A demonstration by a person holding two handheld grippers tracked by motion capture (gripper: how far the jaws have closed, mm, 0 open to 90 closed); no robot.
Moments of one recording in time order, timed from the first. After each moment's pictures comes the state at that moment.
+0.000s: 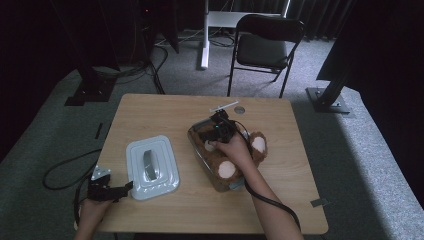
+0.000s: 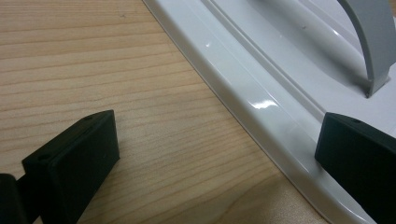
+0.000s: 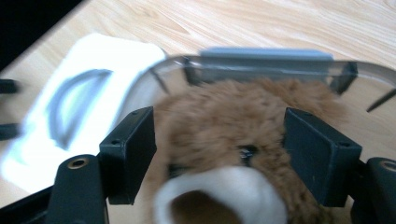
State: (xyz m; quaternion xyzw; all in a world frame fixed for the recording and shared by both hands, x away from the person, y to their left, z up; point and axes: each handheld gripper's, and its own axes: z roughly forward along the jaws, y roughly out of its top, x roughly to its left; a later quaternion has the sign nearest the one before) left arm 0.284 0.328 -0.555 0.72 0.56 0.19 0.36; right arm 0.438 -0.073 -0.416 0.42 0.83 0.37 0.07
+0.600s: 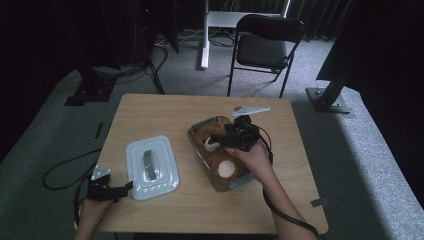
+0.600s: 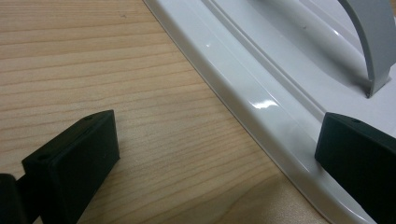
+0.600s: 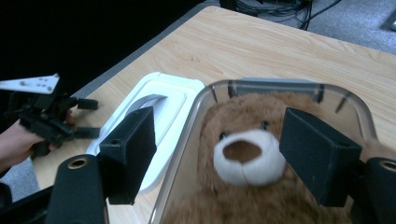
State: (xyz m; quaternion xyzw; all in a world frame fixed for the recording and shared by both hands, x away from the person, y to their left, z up) left arm 0.284 0.329 -0.555 0.72 0.56 0.19 0.35; right arm 0.372 -0.127 -0.366 0.37 0.80 0.47 0.08
